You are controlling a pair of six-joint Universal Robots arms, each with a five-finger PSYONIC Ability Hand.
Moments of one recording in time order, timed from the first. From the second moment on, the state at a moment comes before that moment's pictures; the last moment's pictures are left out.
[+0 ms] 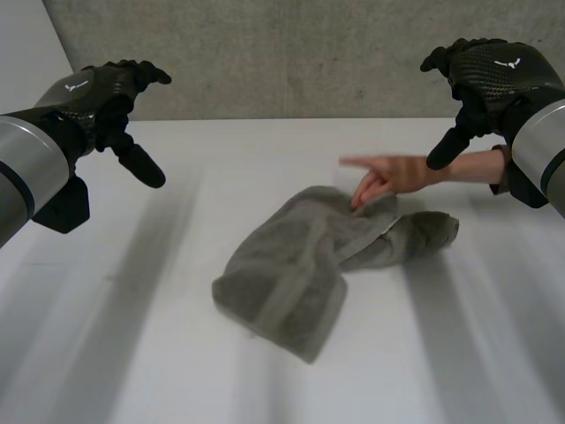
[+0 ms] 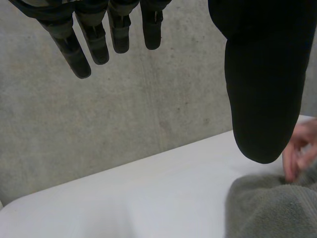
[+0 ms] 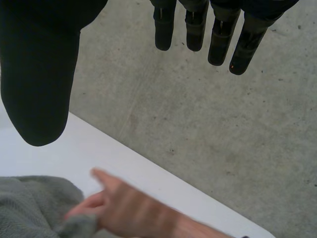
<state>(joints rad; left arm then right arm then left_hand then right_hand) 4.35 -1.63 -1.33 2.86 -1.53 3.07 1.93 -1.45 1.29 0.19 1.53 2.99 0.21 0.21 0.21 0.21 0.04 0.21 0.24 0.21 0.23 0.06</state>
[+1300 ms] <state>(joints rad) 4.03 -2.39 -1.13 3.35 -1.38 3.19 1.71 -1.14 1.55 0.01 1.30 2.85 1.13 1.15 1.15 1.15 0.96 0.21 0.24 0.21 0.23 0.06</state>
